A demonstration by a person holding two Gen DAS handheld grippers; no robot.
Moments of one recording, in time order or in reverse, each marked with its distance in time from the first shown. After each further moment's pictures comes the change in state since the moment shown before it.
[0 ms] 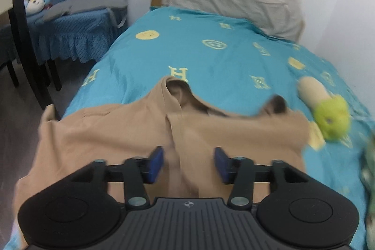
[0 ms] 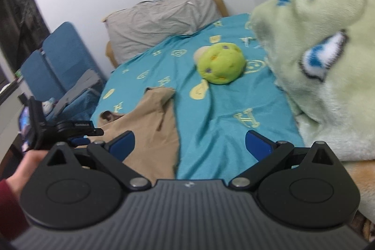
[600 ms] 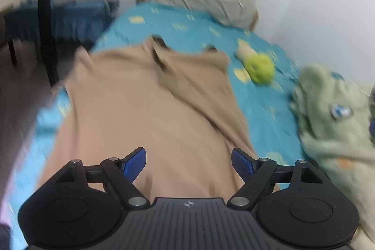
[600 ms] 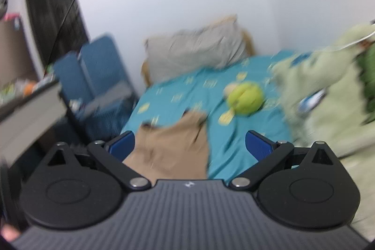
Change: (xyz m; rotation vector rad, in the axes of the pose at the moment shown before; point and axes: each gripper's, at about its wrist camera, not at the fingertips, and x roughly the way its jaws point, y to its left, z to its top) left arm -0.223 -0.020 -0.179 -0.028 0.053 -0.172; right arm -0.151 0.039 -0.002 -0.108 -0.169 0.067
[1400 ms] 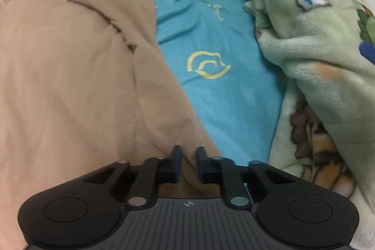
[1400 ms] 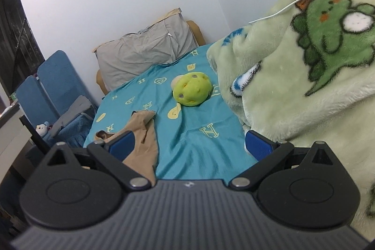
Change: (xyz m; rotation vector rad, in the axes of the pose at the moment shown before) left arm 0.107 -0.116 -0.071 0.084 0.349 -0.107; right arm 0.023 -0.079 -0.018 0.161 0.040 -0.163
